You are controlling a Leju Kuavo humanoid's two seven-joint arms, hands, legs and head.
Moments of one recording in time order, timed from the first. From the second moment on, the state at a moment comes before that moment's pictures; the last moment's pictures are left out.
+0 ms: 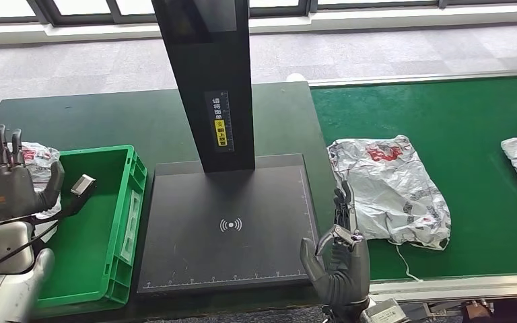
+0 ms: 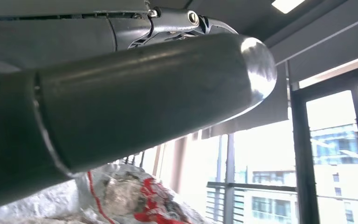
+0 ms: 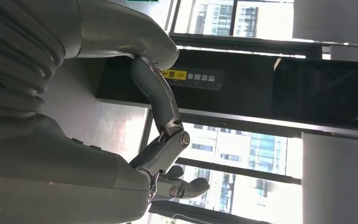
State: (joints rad) left arm -0.24 0.37 0.09 -1.18 -1.50 0.69 0.38; right arm 0.18 0.04 0.44 -1.76 0.20 -0.27 -0.70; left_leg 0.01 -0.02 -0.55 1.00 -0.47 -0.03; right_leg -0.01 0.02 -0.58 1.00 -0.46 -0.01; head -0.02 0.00
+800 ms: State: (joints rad) left arm -0.08 -0.19 0.29 -1.79 -0.38 0.61 -0.67; right arm 0.19 0.06 0.34 -1.75 0.40 -0.39 -0.61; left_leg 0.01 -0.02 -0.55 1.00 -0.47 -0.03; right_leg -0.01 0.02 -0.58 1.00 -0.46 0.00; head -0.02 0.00
